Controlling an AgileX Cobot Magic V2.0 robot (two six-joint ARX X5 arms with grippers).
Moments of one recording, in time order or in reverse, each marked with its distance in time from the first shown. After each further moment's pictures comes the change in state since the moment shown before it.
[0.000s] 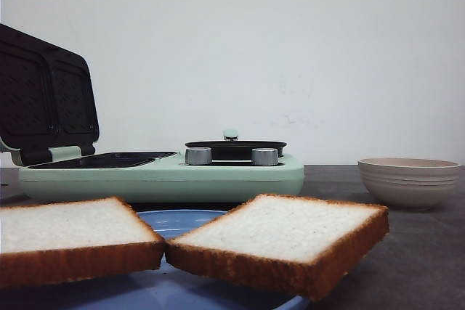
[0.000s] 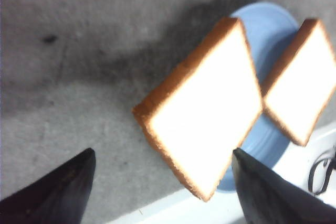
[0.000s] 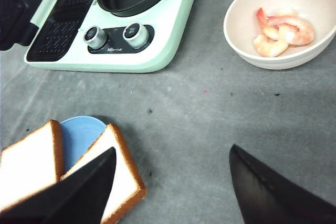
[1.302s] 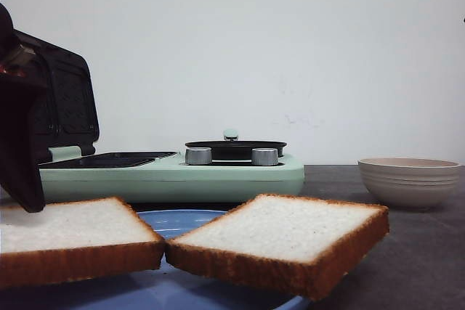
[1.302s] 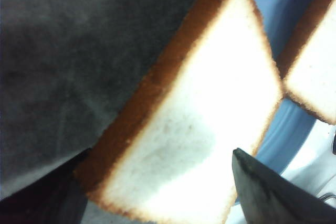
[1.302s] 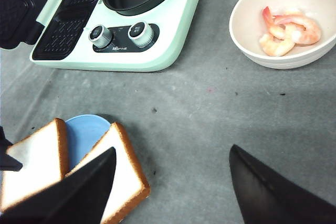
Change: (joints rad) left arm -0.210 0.276 0.000 0.188 0.013 0.025; right arm 0.000 0.000 0.000 0.000 -0.016 0.000
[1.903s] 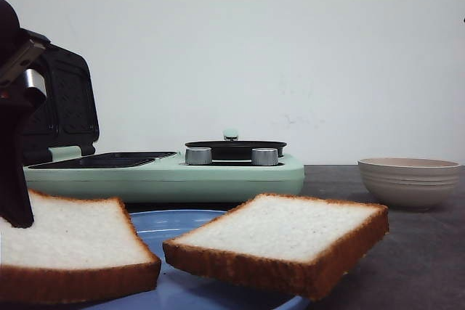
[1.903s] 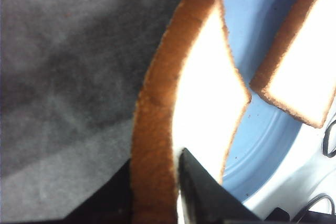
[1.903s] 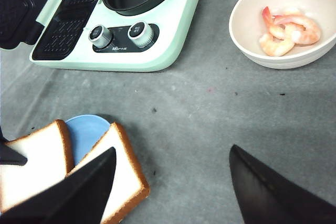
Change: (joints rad) left arm -0.005 0.000 0.003 0.023 0.023 -0.001; right arm 0.000 0.000 0.000 0.000 0.000 0.000
